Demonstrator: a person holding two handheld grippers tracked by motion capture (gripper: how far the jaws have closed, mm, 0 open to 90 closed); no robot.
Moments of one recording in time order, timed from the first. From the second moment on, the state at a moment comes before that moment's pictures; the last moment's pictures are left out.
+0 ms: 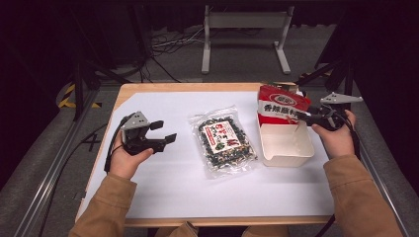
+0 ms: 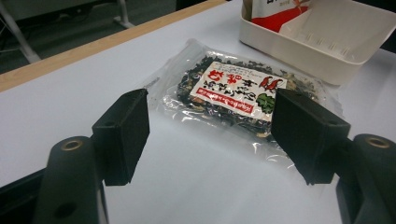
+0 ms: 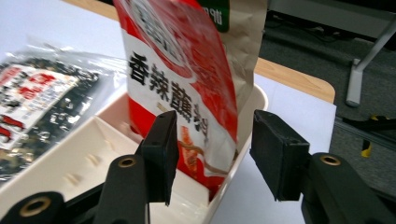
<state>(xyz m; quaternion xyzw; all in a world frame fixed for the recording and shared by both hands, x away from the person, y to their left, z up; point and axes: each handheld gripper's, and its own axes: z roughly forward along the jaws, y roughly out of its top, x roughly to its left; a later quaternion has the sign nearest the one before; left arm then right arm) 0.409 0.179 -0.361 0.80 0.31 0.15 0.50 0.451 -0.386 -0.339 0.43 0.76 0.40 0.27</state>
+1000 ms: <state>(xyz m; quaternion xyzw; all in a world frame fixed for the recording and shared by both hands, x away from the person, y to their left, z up) 0.411 0.179 -0.370 0.82 0.31 0.12 0.47 0.367 -0.343 -0.321 0.35 0.79 0.46 0.21</state>
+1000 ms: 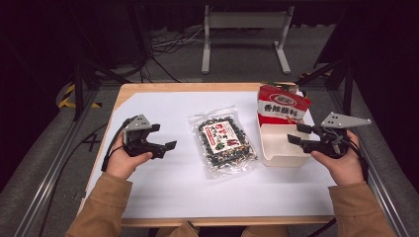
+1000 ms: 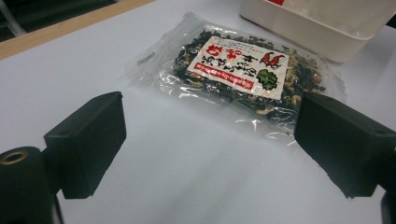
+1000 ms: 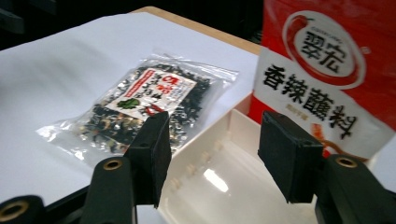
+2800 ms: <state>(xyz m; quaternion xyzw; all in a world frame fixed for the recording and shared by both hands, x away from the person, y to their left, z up) 0.488 0.128 -0.394 0.80 0.37 0.11 0.45 0.333 -0.303 -0.351 0.26 0.82 0.47 0.19</state>
